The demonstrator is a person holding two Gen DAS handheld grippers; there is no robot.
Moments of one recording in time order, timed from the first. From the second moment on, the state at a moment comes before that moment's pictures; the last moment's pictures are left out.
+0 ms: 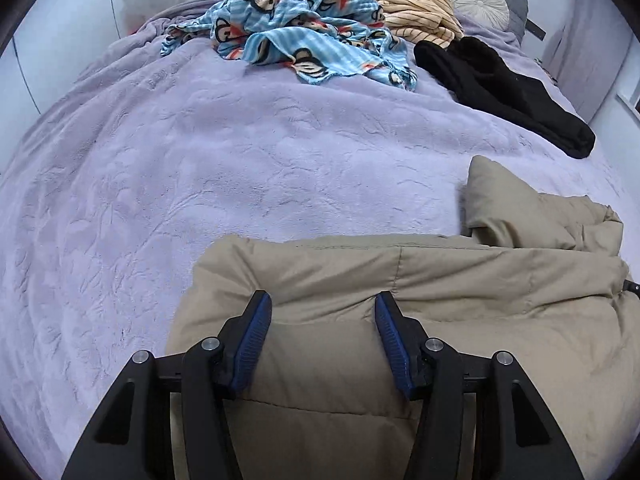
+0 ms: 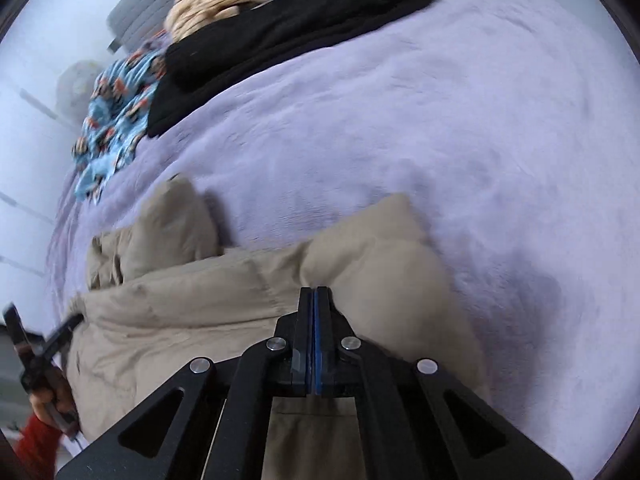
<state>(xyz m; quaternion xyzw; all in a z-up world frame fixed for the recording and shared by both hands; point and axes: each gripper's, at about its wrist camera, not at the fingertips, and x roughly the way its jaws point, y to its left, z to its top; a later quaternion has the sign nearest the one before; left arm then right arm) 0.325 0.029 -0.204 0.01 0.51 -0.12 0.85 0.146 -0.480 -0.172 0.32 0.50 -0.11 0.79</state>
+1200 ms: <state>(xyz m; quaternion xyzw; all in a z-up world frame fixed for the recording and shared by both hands) 0.140 0.067 -0.168 -0.04 0.61 -0.05 0.79 -0.029 -0.361 -0.131 0.40 0.52 -0.10 0.75</state>
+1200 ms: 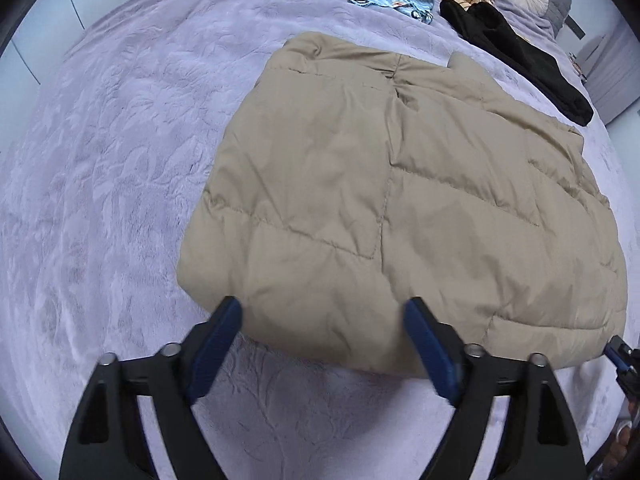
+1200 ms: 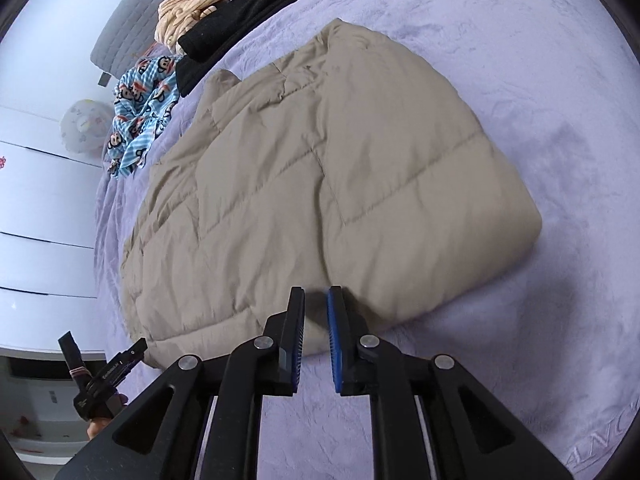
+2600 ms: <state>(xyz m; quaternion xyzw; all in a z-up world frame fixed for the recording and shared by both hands) 0.130 0.140 -0.224 -0.29 0.62 -0.12 0.72 -0.028 -0.374 -0.206 0.60 0.44 -0.08 0.66</state>
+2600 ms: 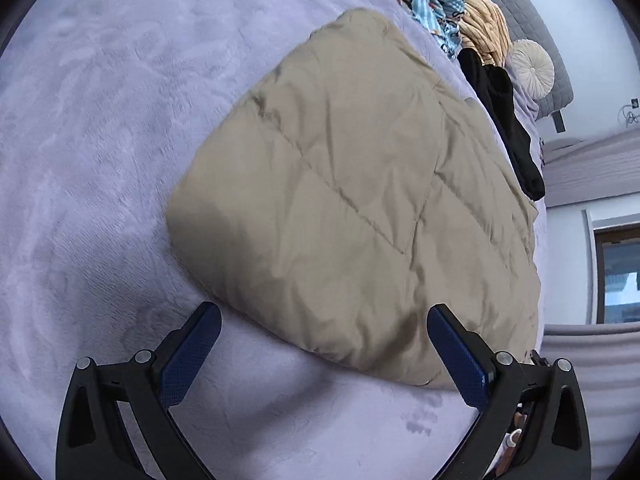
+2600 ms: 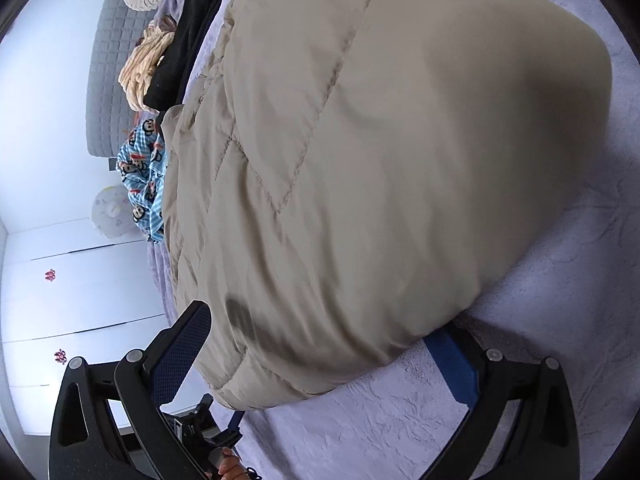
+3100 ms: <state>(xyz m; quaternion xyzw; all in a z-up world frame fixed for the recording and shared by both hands) 0.167 0.117 -0.240 -0.39 0.56 -0.10 0.72 0.017 -0.368 -0.223 0.63 0.42 -0.04 0.65</state>
